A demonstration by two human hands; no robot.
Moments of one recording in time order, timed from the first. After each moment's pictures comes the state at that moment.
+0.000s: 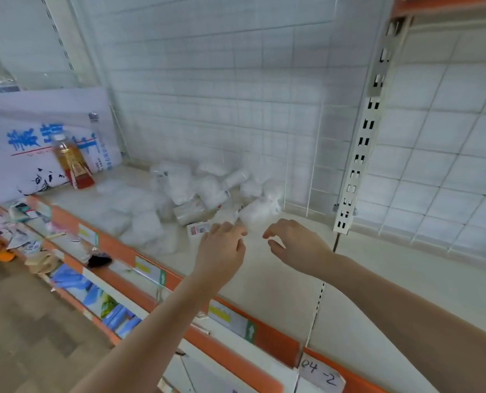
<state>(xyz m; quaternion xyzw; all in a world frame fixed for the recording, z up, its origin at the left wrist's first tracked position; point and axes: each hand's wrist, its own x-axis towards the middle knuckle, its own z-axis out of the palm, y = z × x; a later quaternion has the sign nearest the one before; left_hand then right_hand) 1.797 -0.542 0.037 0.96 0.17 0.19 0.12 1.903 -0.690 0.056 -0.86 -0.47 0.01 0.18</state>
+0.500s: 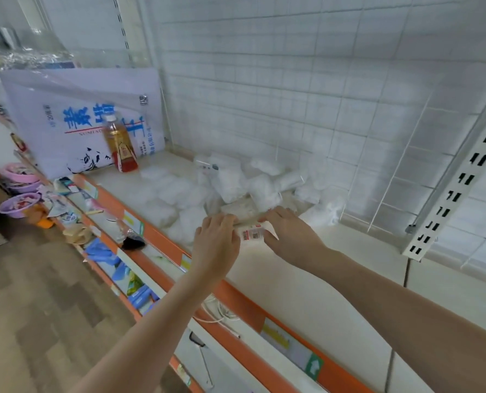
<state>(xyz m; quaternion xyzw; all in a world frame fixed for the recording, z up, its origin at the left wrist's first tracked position) 1.766 -0.436 0.025 0.92 0.28 0.25 0.10 1.886 -0.557 0.054 -0.82 -0.54 -0.02 0.19</state>
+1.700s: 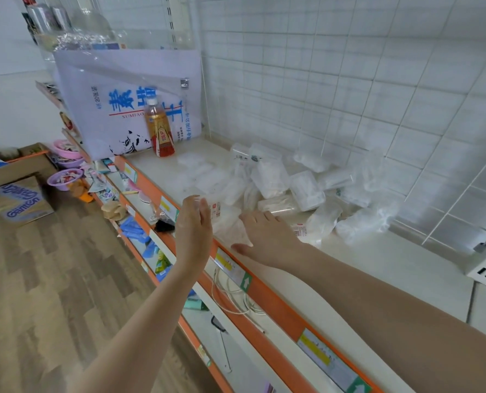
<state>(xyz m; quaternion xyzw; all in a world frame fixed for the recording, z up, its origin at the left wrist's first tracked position) 1.716 -0.364 0.026 0.75 0.41 0.44 0.27 1.836 -0.460 0.033 -0.78 -0.62 -0.02 0.02</state>
